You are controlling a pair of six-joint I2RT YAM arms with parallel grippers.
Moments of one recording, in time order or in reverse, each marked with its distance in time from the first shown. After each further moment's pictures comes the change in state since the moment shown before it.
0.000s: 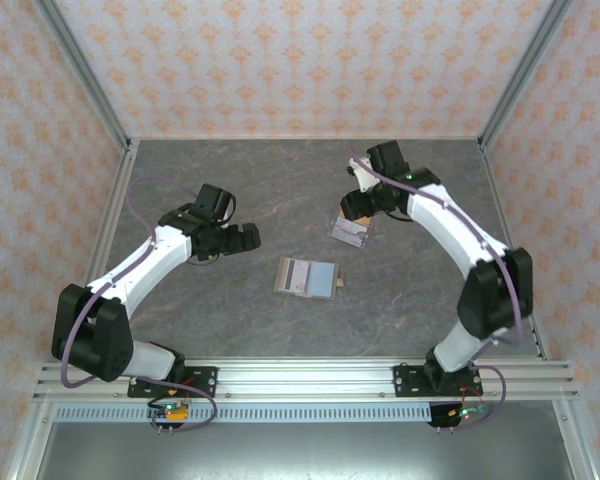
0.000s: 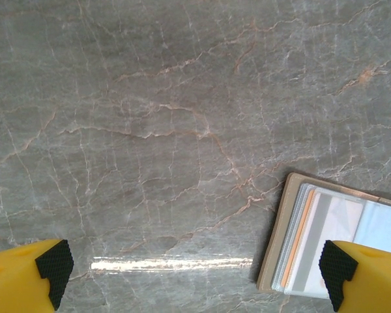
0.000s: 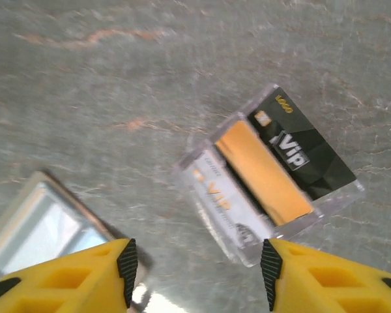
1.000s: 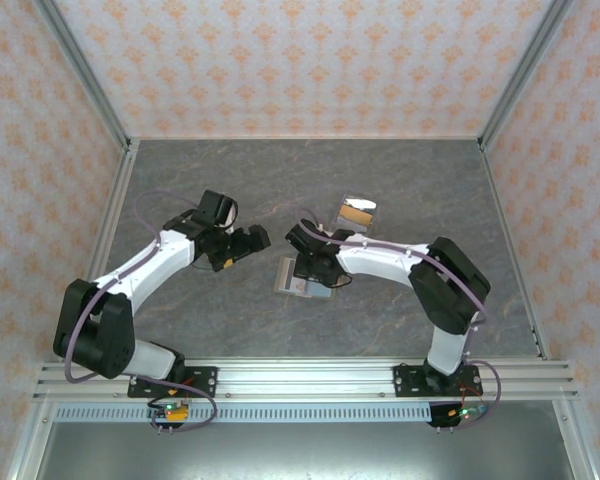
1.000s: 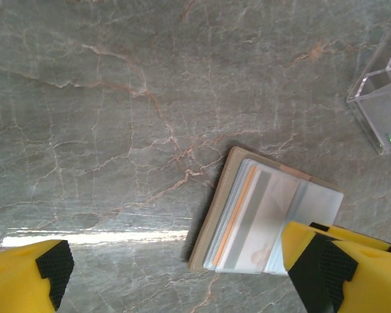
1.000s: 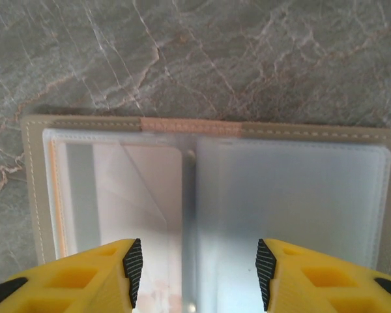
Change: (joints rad) left arm -0.001 0.022 -0.074 0.119 0.218 -0.169; right arm 0.451 0.220 -0.224 0.187 0.225 1.001
